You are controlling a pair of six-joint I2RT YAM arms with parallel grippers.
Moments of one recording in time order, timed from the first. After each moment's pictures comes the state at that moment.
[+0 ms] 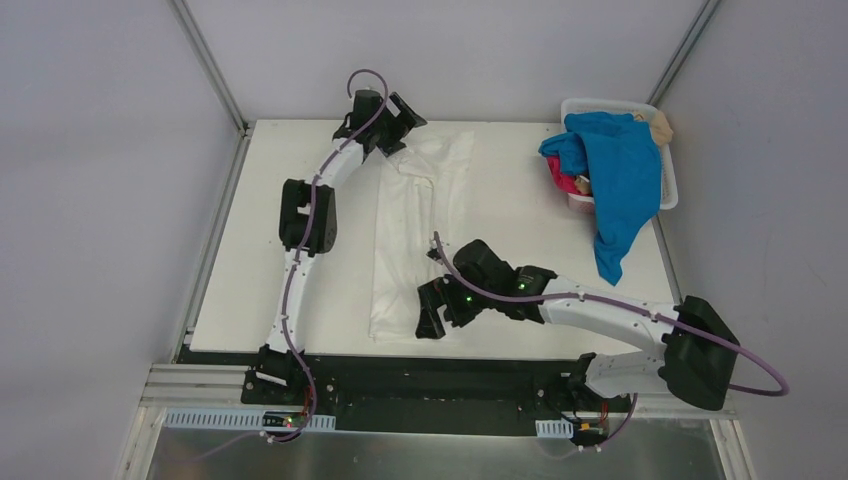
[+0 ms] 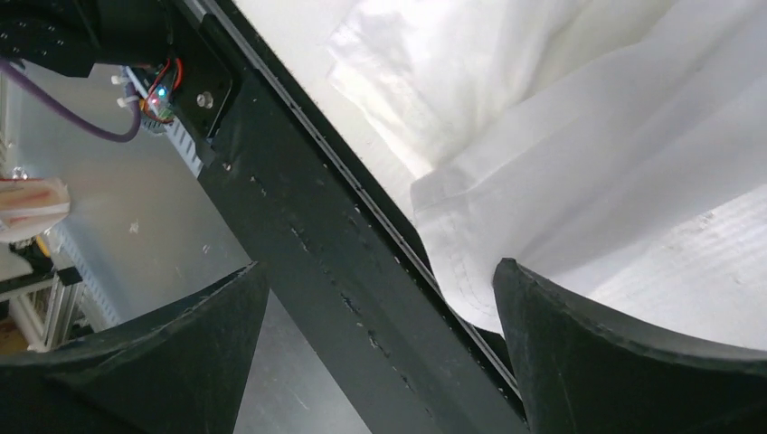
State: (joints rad) left arm -0.25 2.67 2.37 -0.16 0.27 -1.01; right arm 1.04 1.31 0.82 -0.33 -0.33 0.52
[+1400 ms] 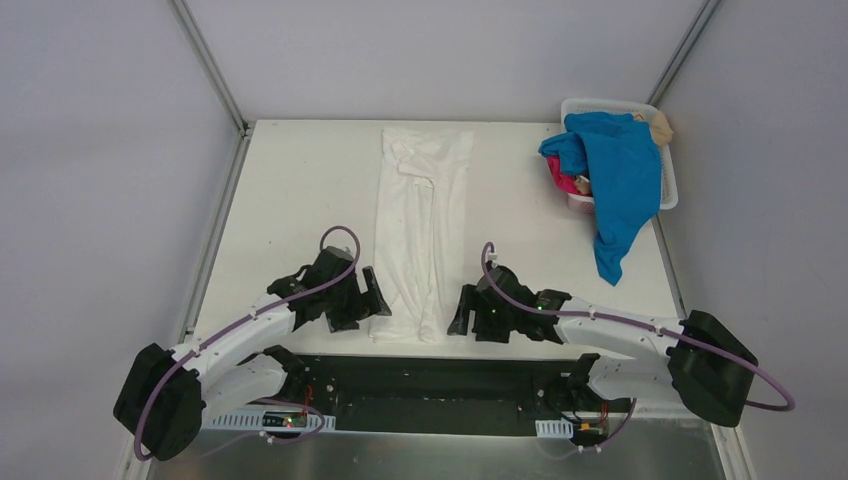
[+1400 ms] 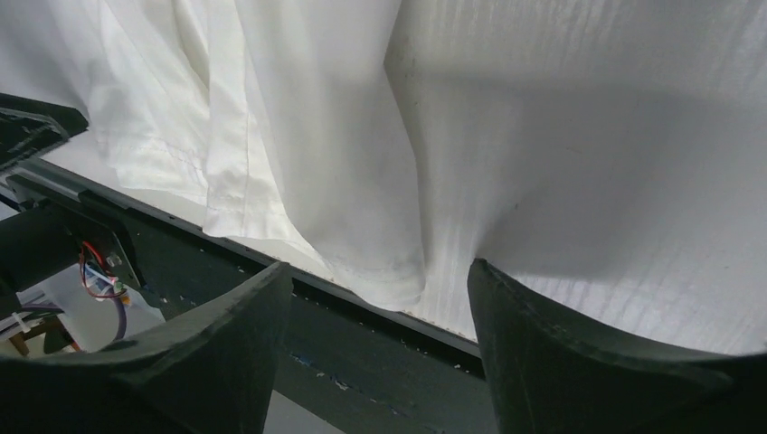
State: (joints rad) left arm -0.57 0.98 0.49 -0.50 0.13 -0.90; right arm 0.99 1.15 0.51 -0.32 -0.04 1.04
